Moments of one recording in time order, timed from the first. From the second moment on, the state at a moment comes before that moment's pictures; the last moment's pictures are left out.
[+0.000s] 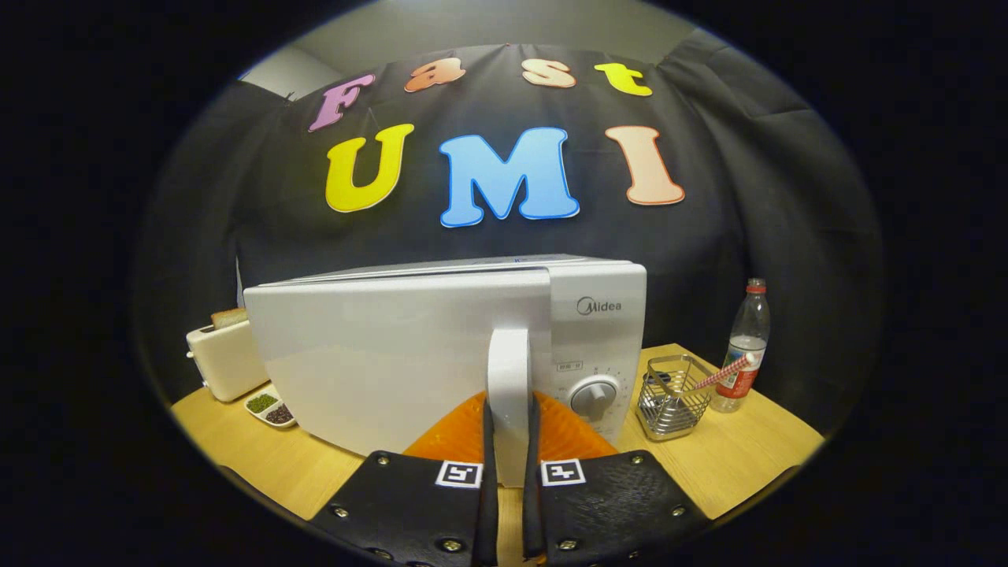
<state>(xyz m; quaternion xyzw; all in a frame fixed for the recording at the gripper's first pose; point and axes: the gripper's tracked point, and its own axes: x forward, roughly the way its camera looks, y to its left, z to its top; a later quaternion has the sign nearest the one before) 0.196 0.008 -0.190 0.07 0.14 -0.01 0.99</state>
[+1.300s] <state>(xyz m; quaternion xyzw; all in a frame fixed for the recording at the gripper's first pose) -0.028 0.266 -0.141 0.02 0.05 0.12 0.99</state>
